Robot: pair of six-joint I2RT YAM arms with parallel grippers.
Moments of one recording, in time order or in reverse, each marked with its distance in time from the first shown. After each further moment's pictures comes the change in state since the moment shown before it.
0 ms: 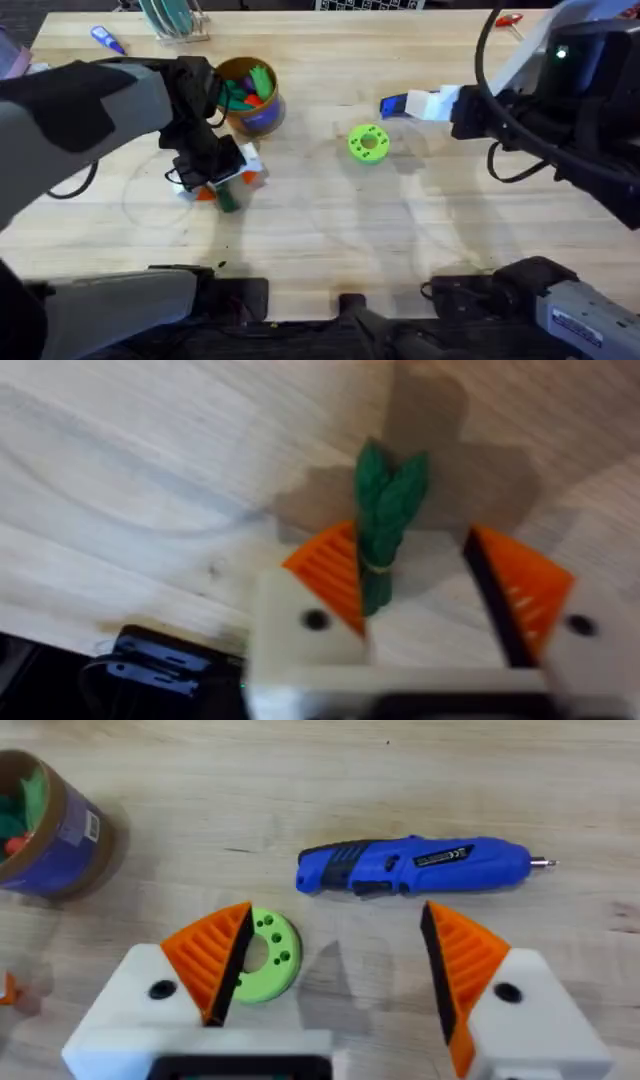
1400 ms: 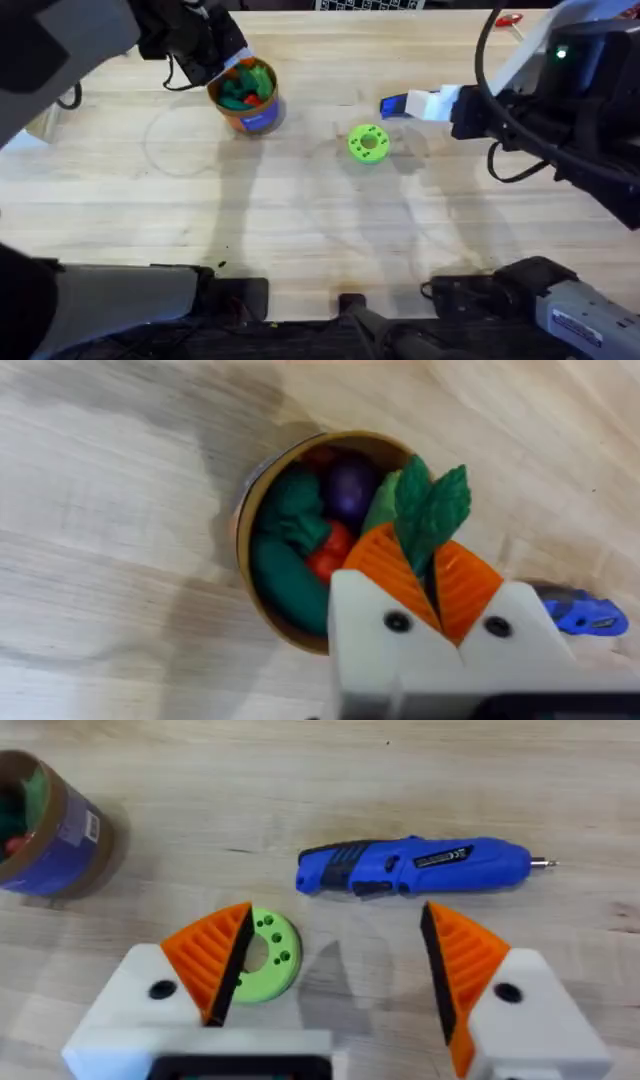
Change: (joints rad) left arm 0.000 0.054 0.383 0.332 0.135 0.003; right arm 0.000 0.000 0.000 0.000 0.000 0.000
